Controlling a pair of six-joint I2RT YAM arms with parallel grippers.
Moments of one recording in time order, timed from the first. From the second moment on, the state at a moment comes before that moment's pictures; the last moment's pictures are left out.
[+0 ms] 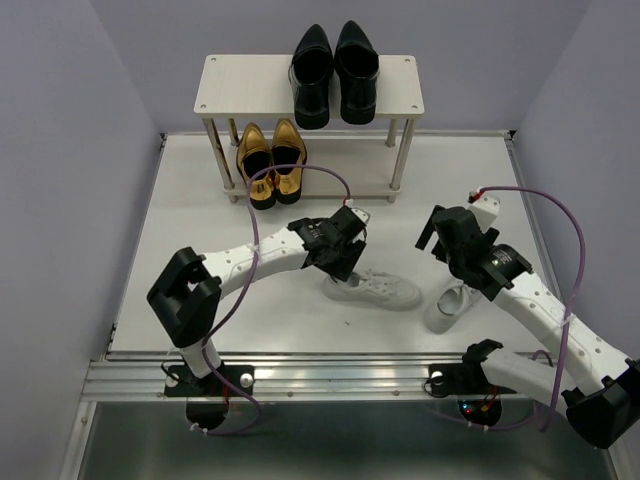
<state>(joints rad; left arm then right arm) -0.93 1.67 1.26 -0.65 -0.19 -0.32 0.54 0.97 0.91 -0.73 0.63 0.76</state>
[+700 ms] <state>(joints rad) -0.89 1.62 1.17 -0.67 -0.29 -0.52 0.54 1.00 0.93 -0.73 0.63 0.74</state>
